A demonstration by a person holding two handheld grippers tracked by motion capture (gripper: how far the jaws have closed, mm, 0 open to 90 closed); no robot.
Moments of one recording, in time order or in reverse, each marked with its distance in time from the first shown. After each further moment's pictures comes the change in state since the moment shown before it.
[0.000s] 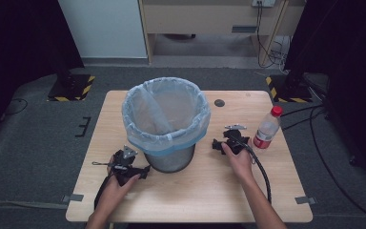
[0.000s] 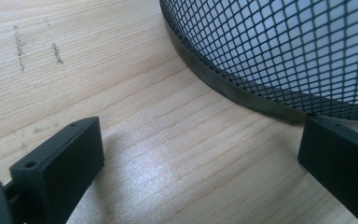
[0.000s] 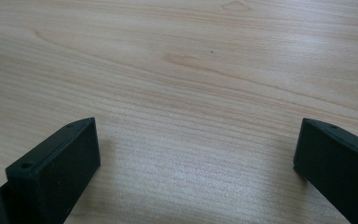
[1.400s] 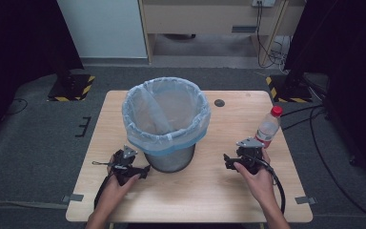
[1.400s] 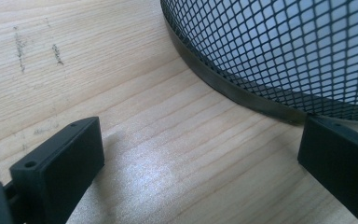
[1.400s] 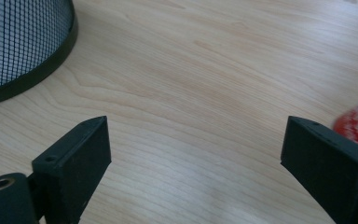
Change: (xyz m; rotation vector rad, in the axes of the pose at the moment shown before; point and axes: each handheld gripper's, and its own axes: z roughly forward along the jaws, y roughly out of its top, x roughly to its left) left arm 0.000 0.000 0.001 -0.001 0.000 0.000; right arm -0.010 -0.031 -0.109 -0.081 0.084 -0.184
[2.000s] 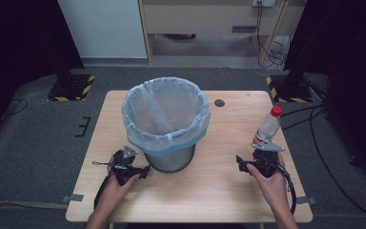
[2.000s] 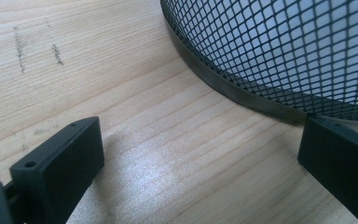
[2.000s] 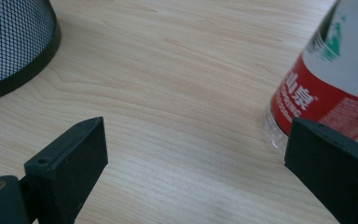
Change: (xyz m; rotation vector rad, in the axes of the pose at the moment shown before) left arm 0.000 0.000 0.000 0.000 0.000 0.000; right arm -0.029 -0.016 -0.028 -0.031 -0.010 0.071
